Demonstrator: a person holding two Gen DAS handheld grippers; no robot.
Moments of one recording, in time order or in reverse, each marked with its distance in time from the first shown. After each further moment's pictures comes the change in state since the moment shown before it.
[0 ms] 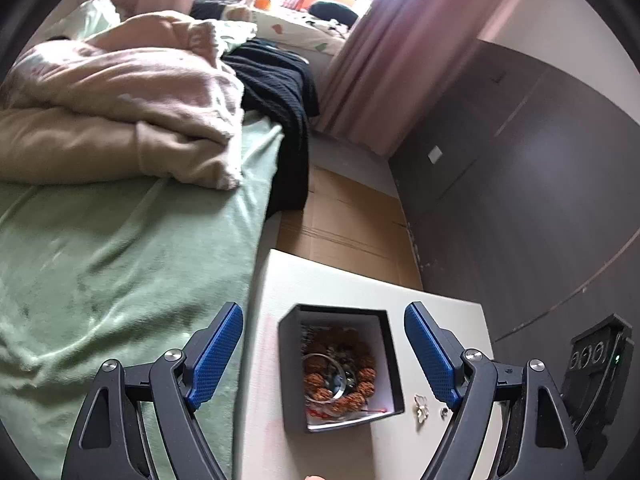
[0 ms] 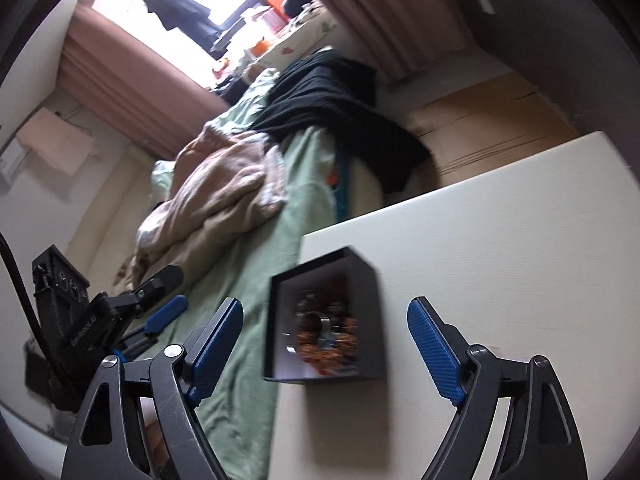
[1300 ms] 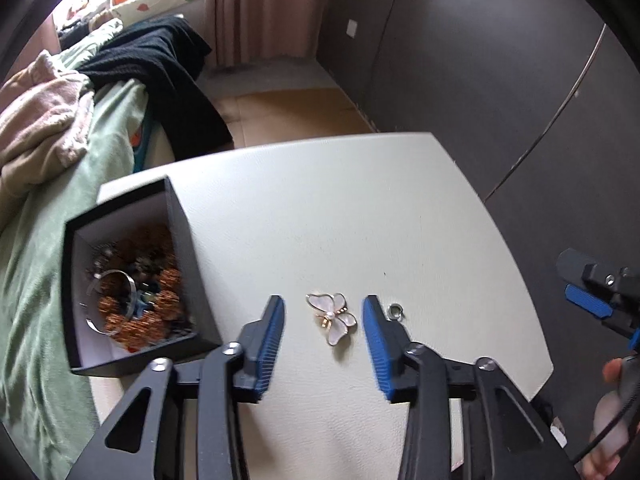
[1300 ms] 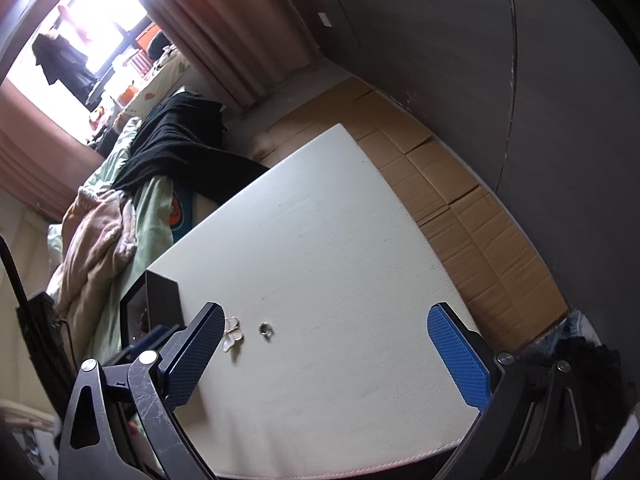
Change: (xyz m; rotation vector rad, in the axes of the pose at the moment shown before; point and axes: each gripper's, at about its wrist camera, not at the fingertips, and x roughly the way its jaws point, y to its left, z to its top) left arm 0.099 -0.154 -0.119 0.422 0.307 0.043; right arm -0.124 -0.134 -0.025 0.238 -0.063 -0.396
